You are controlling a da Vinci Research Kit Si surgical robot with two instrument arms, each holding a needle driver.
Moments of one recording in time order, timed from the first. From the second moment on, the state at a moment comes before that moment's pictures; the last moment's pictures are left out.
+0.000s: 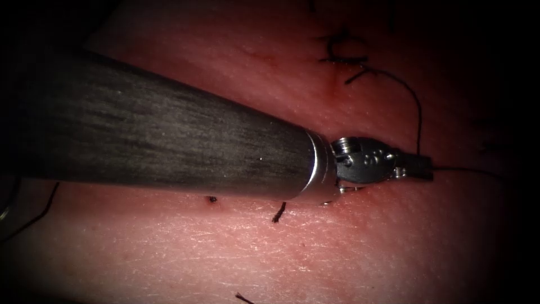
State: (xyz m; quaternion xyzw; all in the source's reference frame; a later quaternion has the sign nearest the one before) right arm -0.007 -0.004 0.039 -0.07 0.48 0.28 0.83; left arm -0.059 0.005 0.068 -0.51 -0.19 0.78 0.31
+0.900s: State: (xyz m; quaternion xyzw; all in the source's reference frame) right arm -0.001 -0.006 0.041 -0.03 0.50 0.24 0.83; left arm -0.049 0.001 0.058 -0.52 -0.20 0.76 0.33
